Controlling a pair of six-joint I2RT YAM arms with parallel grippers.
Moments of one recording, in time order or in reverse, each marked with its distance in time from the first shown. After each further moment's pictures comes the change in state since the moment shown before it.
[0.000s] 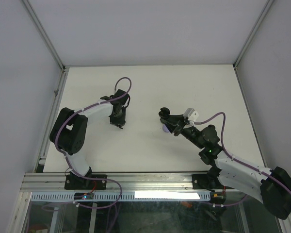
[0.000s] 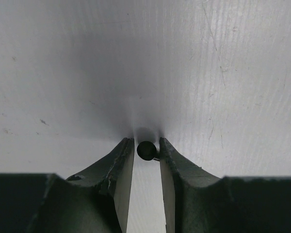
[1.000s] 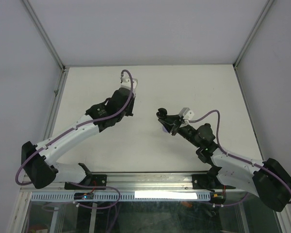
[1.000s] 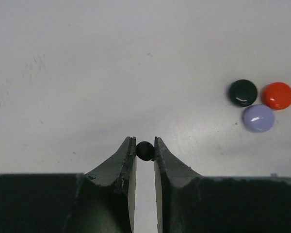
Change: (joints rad) left arm -0.288 -0.442 0.061 0.072 -0.270 0.112; right arm 0.000 0.109 0.001 0.053 0.002 -0.011
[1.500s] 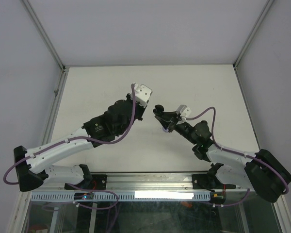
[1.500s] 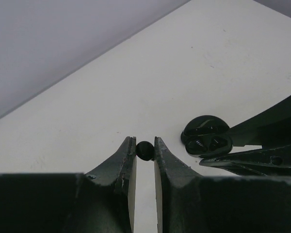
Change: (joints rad) left arm -0.284 -0.161 -0.048 0.357 -0.087 0.317; right arm 0.010 0.137 0.042 0.128 0.000 0.004
